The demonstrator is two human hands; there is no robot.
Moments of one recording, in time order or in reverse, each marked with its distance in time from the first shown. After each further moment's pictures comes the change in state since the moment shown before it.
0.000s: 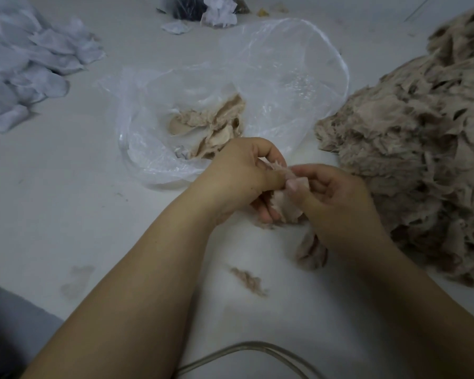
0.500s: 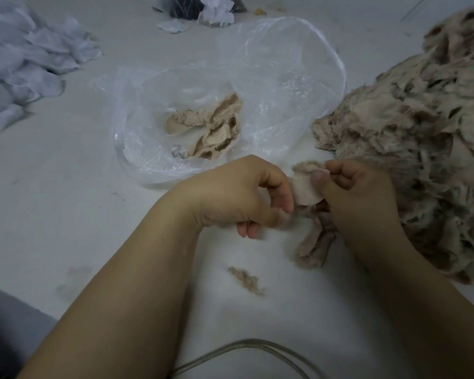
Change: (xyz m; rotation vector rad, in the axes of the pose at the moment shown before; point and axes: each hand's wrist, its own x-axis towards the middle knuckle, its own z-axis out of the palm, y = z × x) left_hand -0.008 0.005 -0.011 0.350 -0.376 -0.019; right_hand 0.010 0.013 -0.017 0.006 0.260 0.068
